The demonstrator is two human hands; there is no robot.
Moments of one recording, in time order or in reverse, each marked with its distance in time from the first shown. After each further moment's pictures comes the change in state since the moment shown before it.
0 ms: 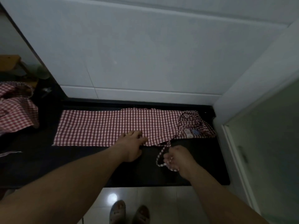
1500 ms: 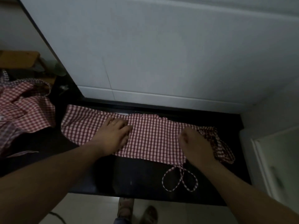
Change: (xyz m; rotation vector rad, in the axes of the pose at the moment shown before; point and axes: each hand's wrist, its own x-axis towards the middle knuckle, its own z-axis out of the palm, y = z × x) left_hand -0.026 -0.141 -0.007 0.202 0.306 -0.043; right_hand 0.044 -0.061 0.023 -1.031 0.239 -0.845
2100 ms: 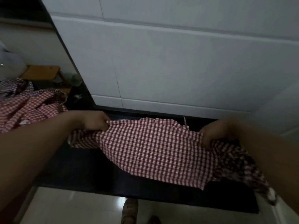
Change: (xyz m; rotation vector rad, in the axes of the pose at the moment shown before) left_hand -0.020 -0.069 -0.132 -0.528 -0.483 -0.298; right_hand 0.074 -0.005 -0.117 0.134 -1.156 0.327
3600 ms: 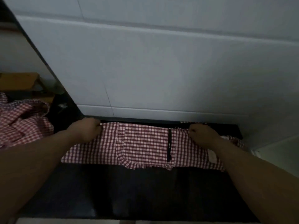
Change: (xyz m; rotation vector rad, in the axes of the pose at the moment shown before) left_hand 0.077 -0.038 0.014 0.134 0.373 -0.060; right_hand 0.089 0.023 -0.004 -0.266 0.858 -0.160
